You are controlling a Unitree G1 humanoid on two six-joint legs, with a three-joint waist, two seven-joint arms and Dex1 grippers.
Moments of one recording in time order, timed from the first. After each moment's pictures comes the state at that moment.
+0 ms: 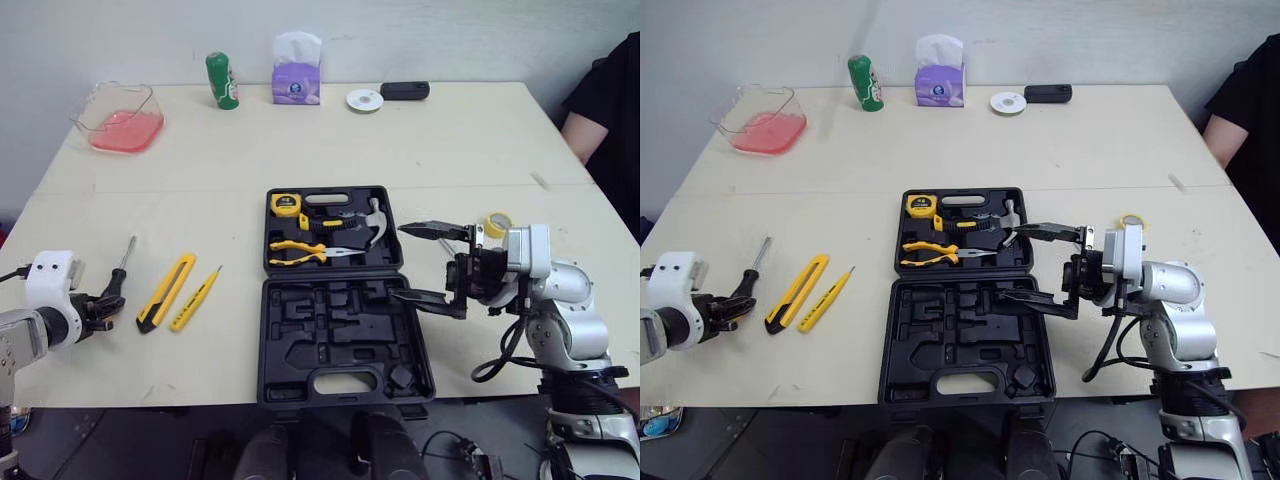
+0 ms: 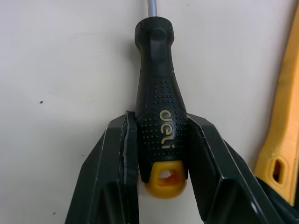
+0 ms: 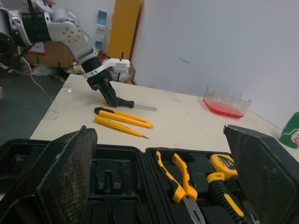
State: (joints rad) left arm -0.11 0.86 0.52 -0.10 -0.46 1.15 -0.37; right arm -0.38 -0.57 -0.10 -0.03 0.61 -0.07 1.36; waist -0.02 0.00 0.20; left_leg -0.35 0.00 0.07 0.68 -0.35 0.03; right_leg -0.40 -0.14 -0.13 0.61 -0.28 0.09
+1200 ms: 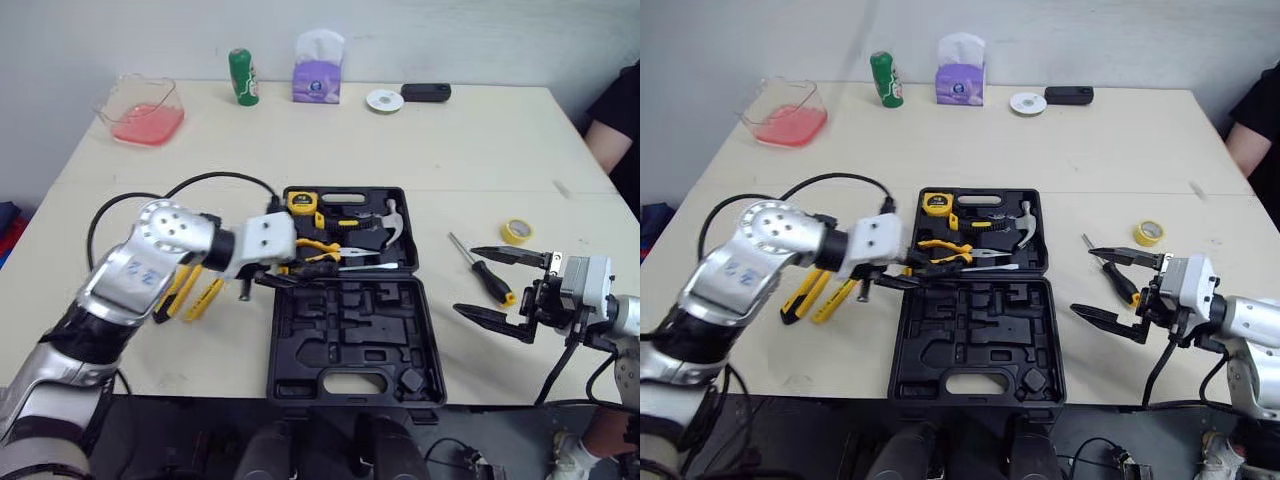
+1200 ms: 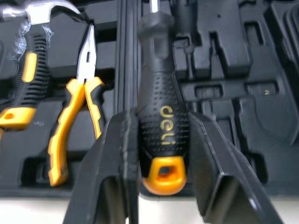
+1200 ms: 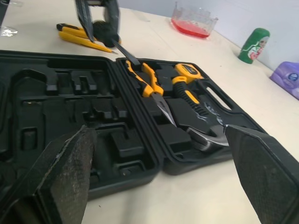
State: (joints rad) left arm -0.81 0.77 -0.37 -0.24 -0.18 0.68 -1.09; right arm -0.07 -0.78 -0.31 -0.10 0.55 -0.10 1.27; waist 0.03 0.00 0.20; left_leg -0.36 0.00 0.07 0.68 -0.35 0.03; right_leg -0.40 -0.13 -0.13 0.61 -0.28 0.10
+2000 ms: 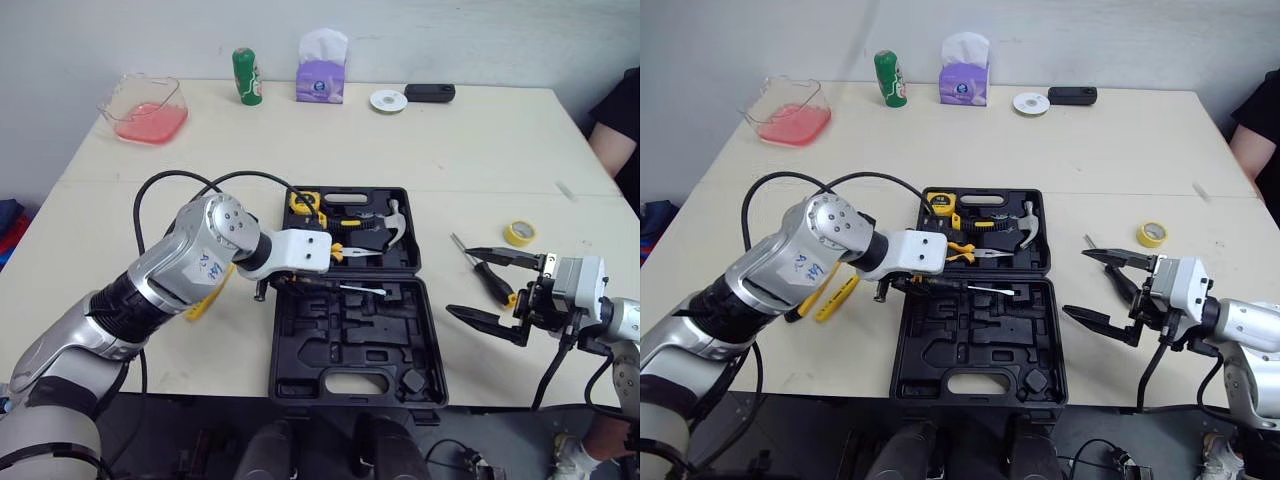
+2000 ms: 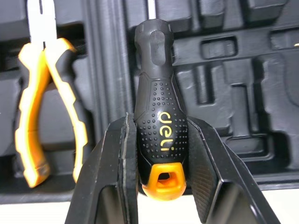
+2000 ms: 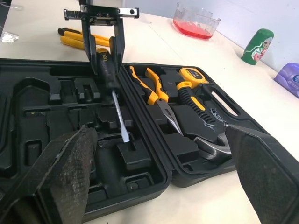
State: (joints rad) left arm -0.97 0.76 -0.64 -0.24 0.07 0.80 -1.16; right arm -0.06 -0.78 -0.30 -0.15 0.55 -0.06 1.23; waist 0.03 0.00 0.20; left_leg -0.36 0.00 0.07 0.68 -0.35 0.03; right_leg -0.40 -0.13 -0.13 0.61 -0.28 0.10
